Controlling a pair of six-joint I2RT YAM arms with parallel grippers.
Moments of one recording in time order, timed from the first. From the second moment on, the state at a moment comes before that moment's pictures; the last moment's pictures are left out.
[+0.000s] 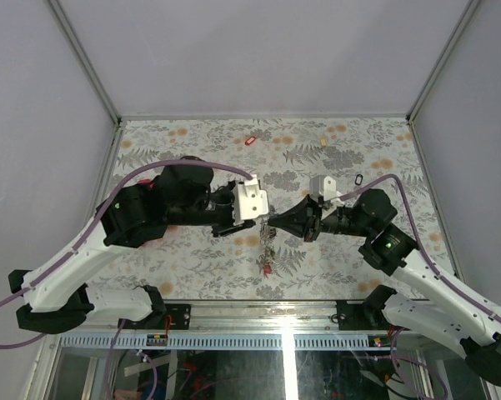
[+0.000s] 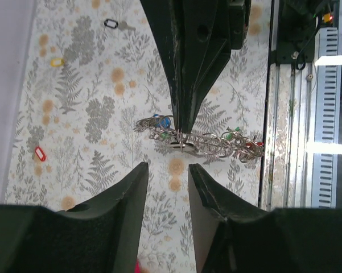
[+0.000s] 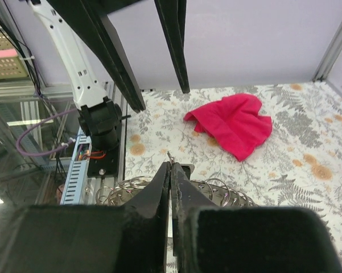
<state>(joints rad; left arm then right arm) -1.03 1.23 1.68 -1.03 0.23 0.45 0.75 0.85 0.74 0.18 -0.72 0.05</state>
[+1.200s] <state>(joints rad) -1.03 1.14 1.50 -0.75 0.33 0.39 0.75 0.79 0.81 0.18 -0.73 0.12</state>
